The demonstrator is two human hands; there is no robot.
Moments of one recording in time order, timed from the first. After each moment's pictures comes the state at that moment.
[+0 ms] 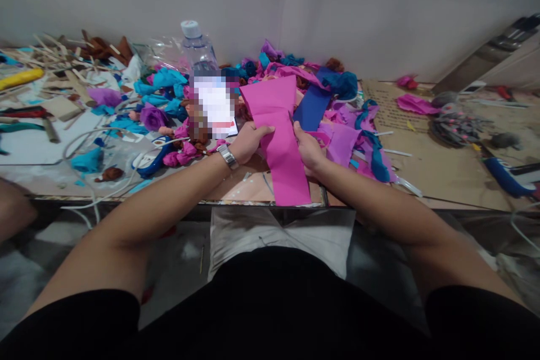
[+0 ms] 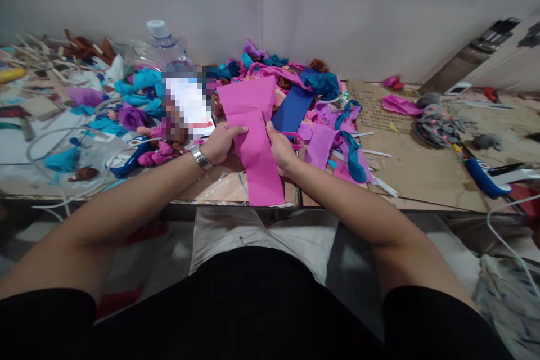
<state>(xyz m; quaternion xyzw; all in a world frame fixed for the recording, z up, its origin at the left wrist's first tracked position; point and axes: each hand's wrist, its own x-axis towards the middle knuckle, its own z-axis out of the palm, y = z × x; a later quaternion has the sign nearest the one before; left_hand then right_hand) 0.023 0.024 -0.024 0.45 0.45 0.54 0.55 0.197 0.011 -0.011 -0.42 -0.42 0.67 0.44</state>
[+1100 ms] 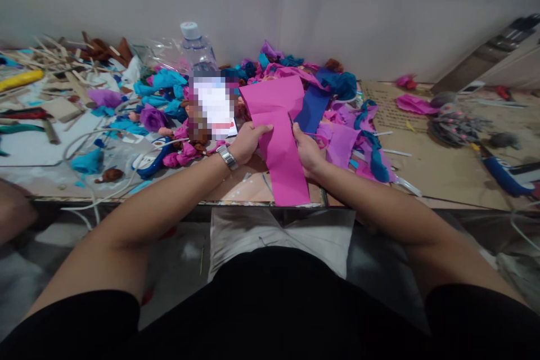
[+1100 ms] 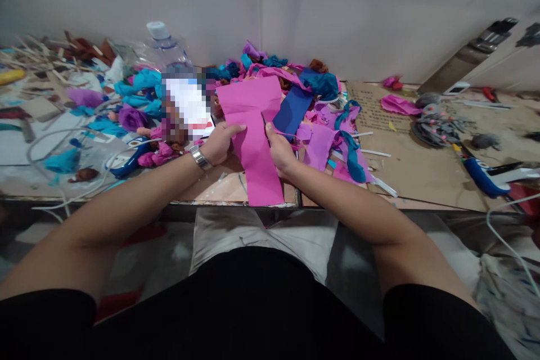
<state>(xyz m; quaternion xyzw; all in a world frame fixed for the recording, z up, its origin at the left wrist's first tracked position) 0.023 0.025 -0.025 0.45 0.43 0.55 0.56 0.196 0.007 -0.012 -0.39 -0.38 0.71 0.45</state>
